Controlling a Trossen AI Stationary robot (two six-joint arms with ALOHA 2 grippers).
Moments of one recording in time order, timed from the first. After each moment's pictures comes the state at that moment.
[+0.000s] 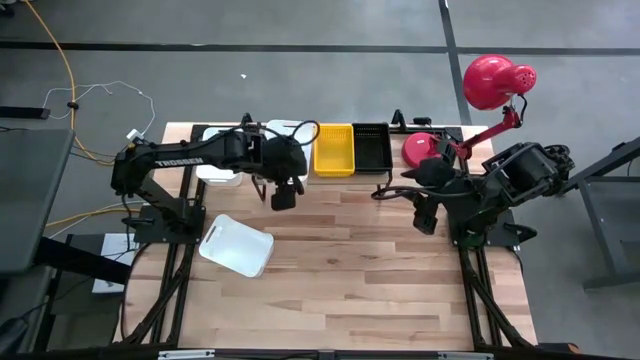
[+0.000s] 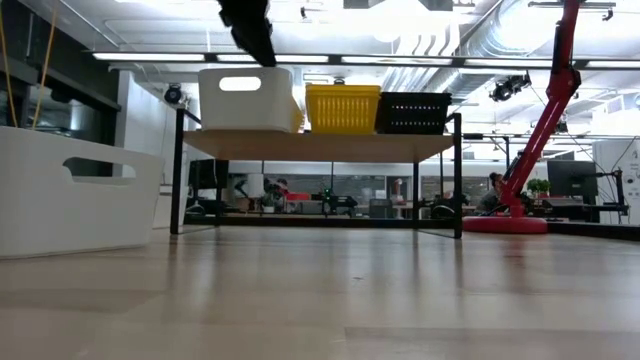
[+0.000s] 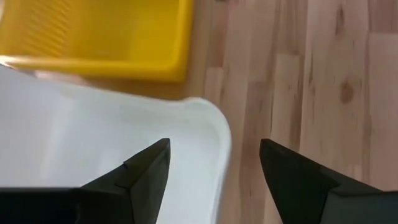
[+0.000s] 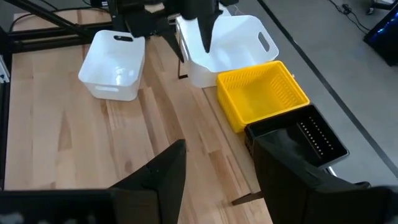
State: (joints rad) left arm 0.24 1.55 1.55 -1.05 -0.15 0.08; right arm 0.46 1.45 2.08 -1.53 0.66 0.52
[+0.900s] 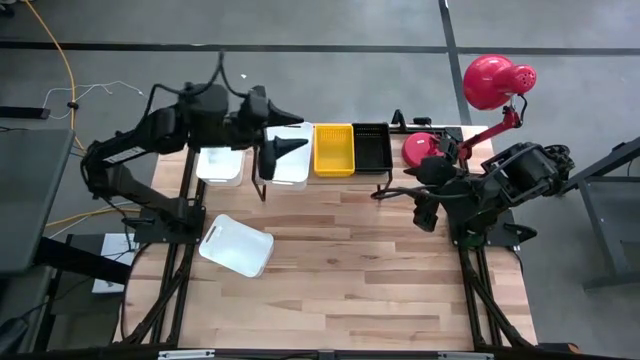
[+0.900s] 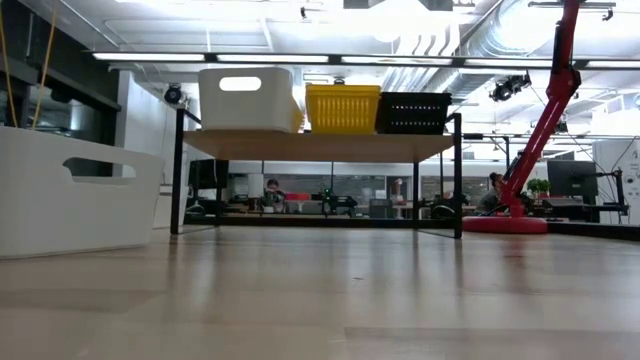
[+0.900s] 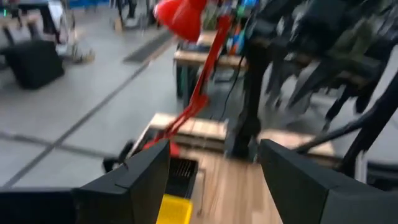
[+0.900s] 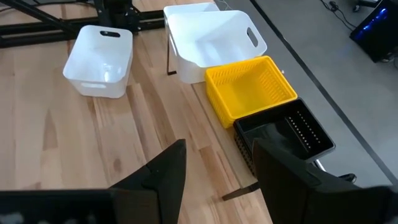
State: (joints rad) left arm 0.23 1.36 1.79 -0.65 -0.09 -0.04; right arm 0.46 1.45 2.08 -1.57 0.69 0.54
